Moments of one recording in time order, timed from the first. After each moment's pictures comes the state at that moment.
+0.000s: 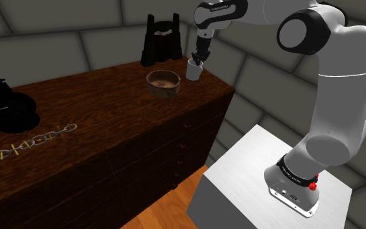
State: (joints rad) arm -0.08 0.53 -0.14 -1.43 0.13 1.88 -0.18
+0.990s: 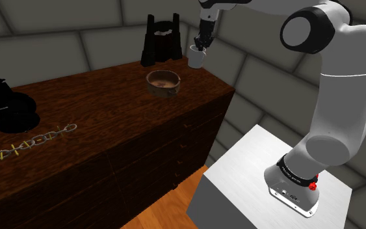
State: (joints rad) arm -0.09 0.50 -0.14 -1.26 0.12 1.69 -0.16
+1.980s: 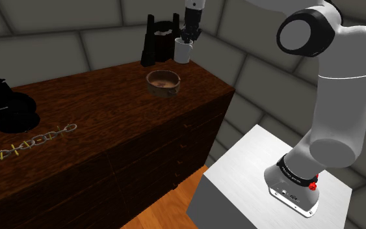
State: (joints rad) arm 0.02 0.52 -0.10 -1.11 0.12 1.57 0.00
